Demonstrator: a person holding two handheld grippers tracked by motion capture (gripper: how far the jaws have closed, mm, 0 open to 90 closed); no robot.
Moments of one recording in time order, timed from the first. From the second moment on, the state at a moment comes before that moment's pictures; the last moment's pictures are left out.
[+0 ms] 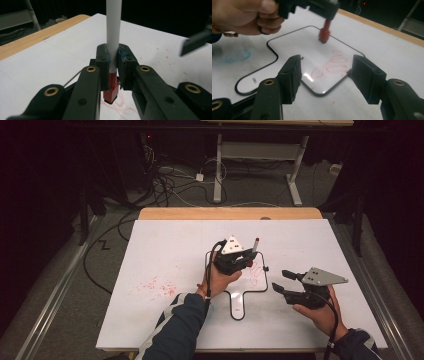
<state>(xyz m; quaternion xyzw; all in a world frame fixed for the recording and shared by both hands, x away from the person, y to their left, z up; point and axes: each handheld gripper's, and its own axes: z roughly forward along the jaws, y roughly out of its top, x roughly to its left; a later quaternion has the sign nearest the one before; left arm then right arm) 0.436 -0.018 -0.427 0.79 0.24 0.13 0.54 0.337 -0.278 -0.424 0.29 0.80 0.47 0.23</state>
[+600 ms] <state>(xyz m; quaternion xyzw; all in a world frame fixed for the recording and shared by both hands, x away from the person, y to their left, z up) 0.469 -0.035 -0.455 0.81 0.29 0.15 0.49 0.329 -0.282 -0.437 0.28 0.82 0.46 0.22</state>
